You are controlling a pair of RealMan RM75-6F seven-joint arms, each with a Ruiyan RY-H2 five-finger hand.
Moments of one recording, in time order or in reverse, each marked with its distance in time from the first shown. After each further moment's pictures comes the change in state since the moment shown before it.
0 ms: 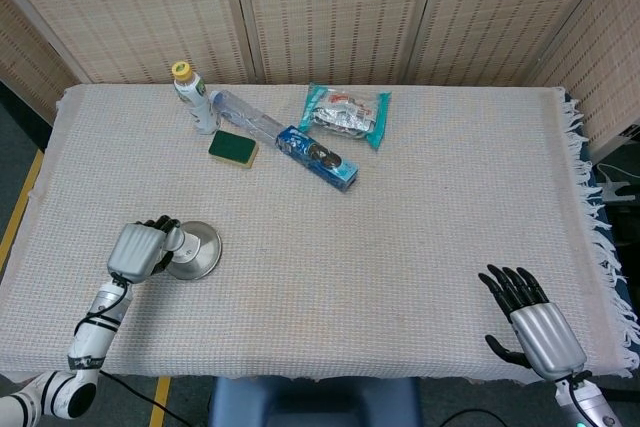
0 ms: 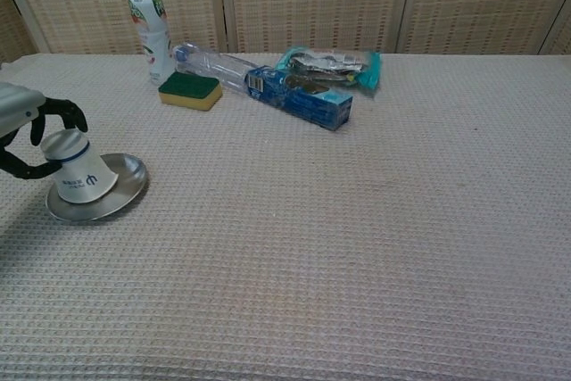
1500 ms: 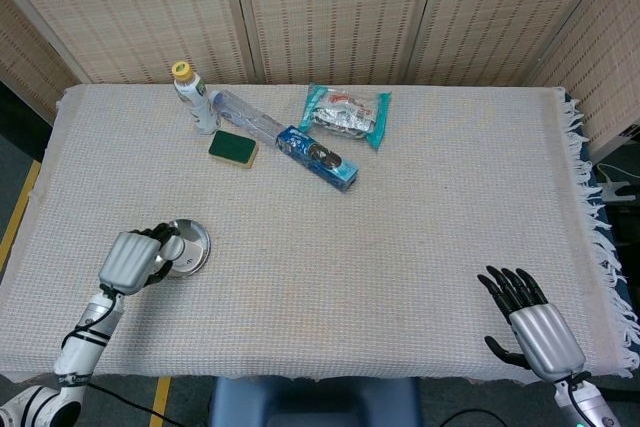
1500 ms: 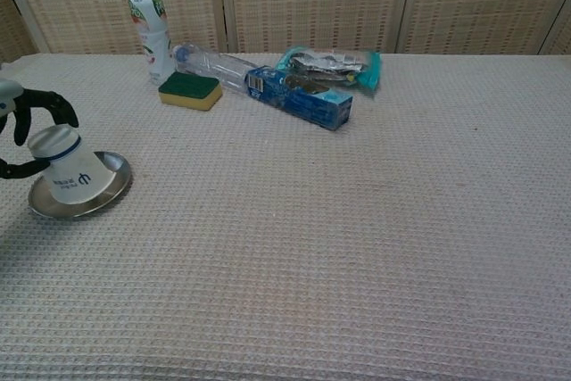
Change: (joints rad) left arm 0.047 0.108 0.041 -0.158 0.065 0.084 -0.065; right arm -0.001 -0.001 -0.003 -0.001 -0.005 -0.003 -0.008
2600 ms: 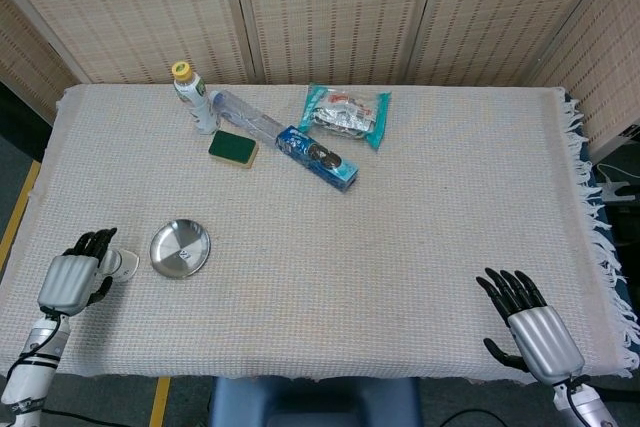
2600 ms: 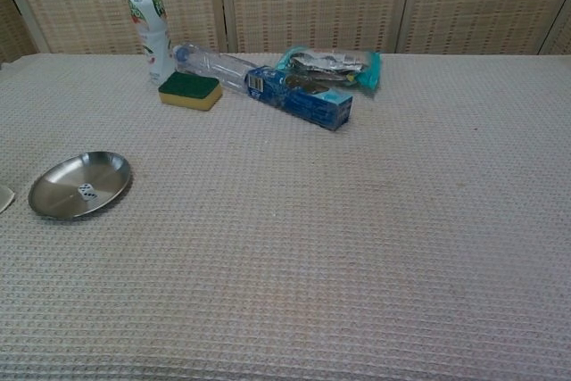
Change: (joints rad) left arm 0.146 0.031 0.033 0.148 -0.049 0.024 -0.119; right arm -0.009 -0.003 -0.005 -0.007 -0.008 0.010 -0.019
